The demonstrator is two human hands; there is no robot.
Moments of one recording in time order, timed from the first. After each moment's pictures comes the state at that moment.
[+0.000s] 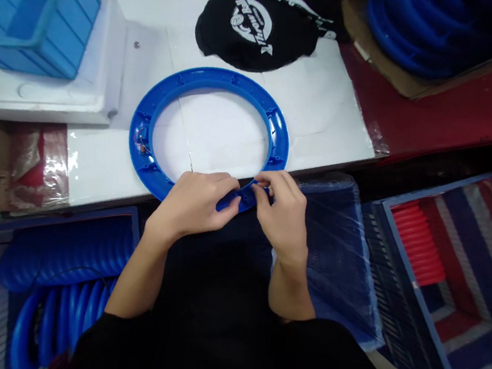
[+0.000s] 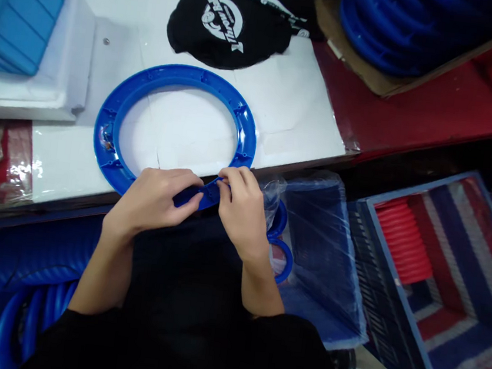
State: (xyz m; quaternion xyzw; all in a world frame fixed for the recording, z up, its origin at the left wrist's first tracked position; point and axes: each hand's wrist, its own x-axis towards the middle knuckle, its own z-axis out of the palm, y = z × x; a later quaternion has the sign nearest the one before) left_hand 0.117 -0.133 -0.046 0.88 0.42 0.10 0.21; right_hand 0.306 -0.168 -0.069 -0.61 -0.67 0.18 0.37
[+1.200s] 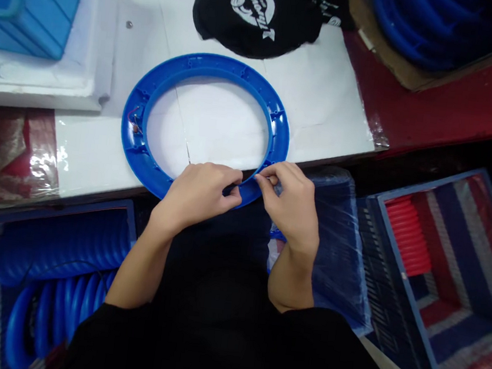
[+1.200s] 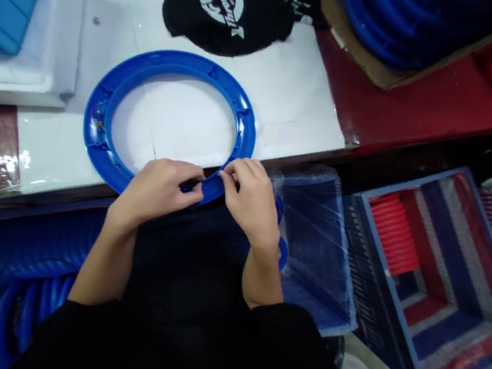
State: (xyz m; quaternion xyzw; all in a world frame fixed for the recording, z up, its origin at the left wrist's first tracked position) left_hand 0.123 -0.125 -0.047 0.85 0.44 0.10 0.28; right_hand 0.326 -0.163 -0.066 -0.59 -0.72 0.17 0.32
